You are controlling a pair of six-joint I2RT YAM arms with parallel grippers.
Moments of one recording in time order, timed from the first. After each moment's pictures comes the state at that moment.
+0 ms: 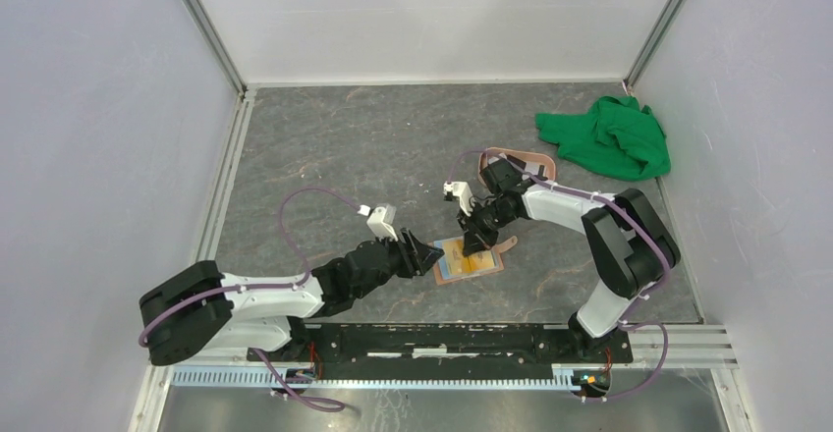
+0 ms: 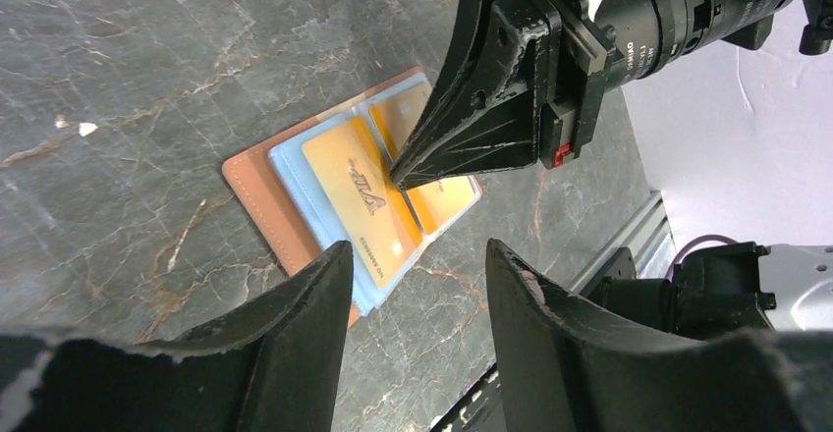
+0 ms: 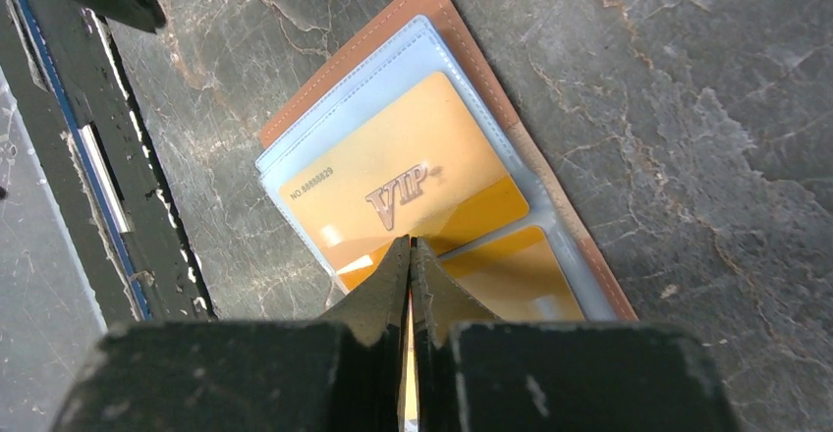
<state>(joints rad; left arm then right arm) -1.07 1.16 0.29 0.56 -0.29 -0.91 0.52 1.69 0.91 -0.46 -0.72 -0.42</state>
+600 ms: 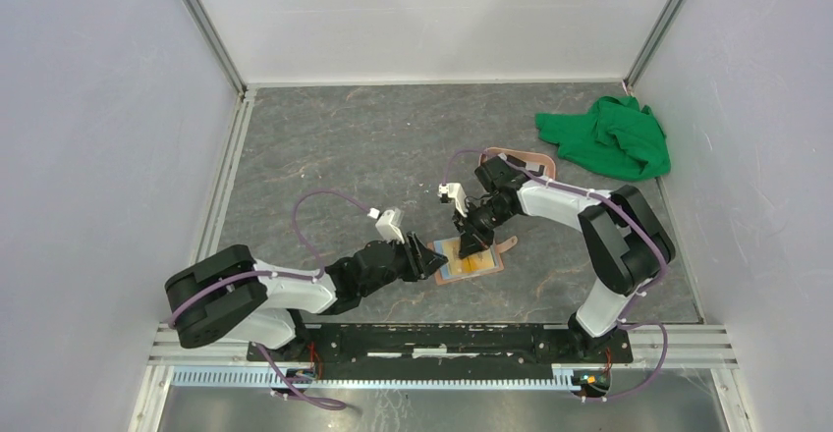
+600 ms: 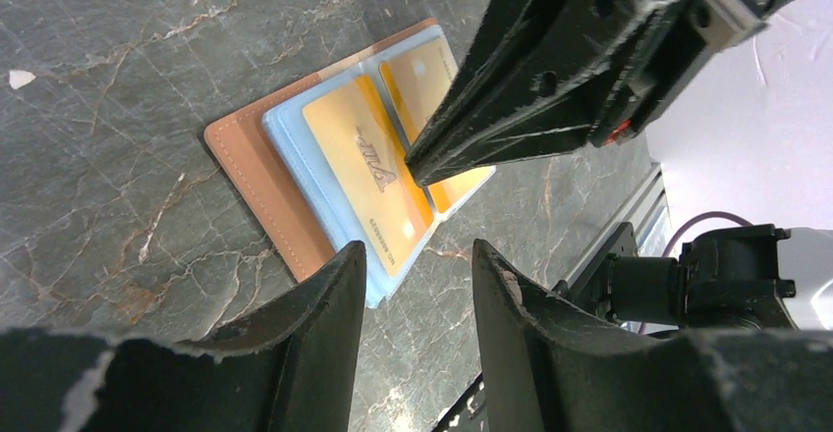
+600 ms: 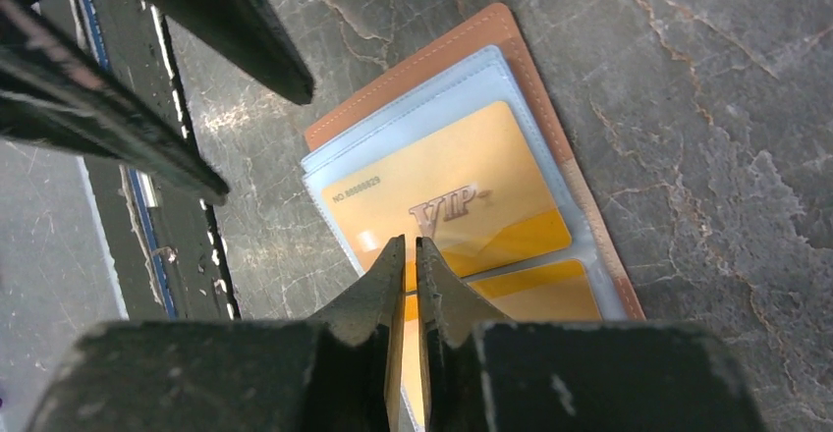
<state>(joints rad) -1.05 1.35 0.28 0.72 -0.18 -0.97 0.54 1.72 0.97 -0.54 -0.78 -0.50</state>
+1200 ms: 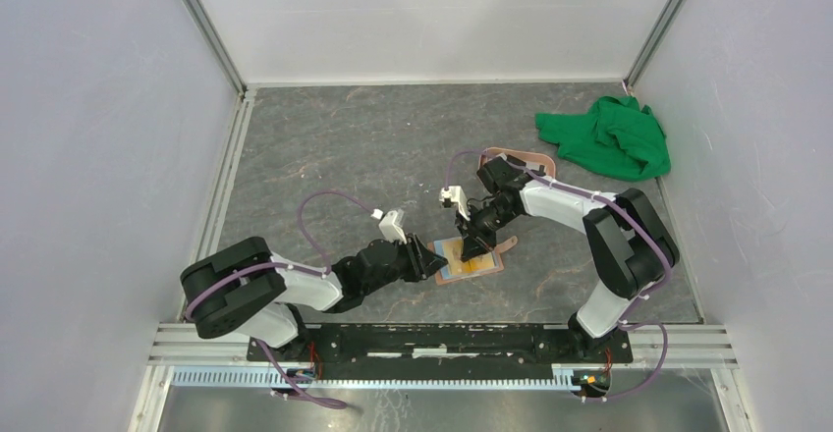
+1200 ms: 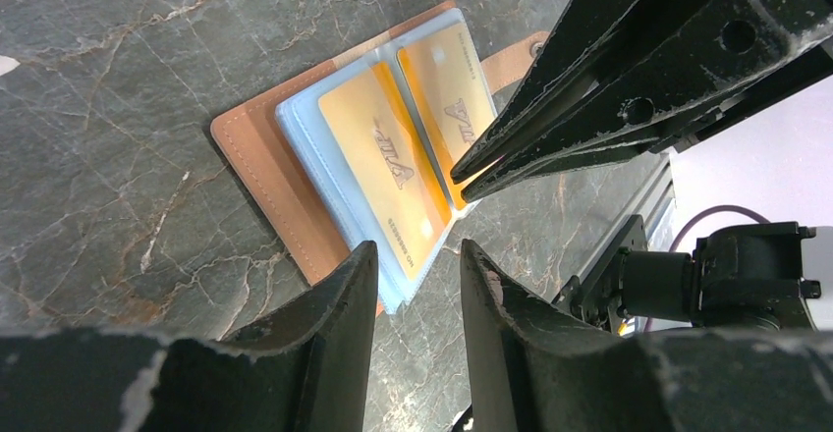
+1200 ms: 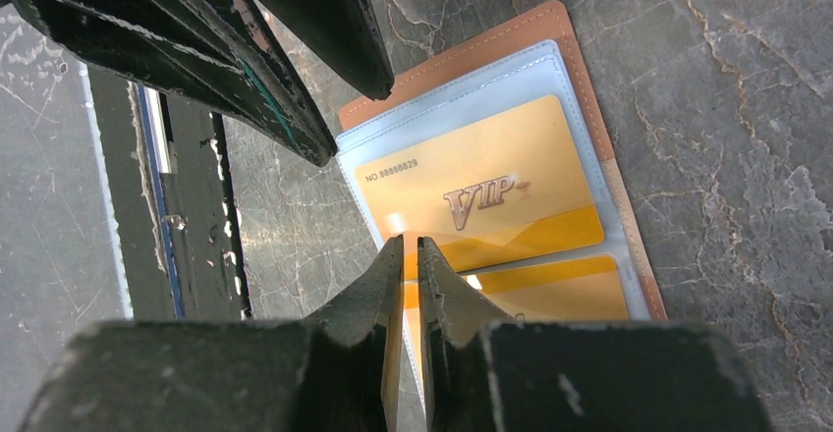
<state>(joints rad) -1.03 1.44 0.28 0.79 -0.13 -0.98 0.54 1.69 0.97 -0.62 -0.82 -0.64</state>
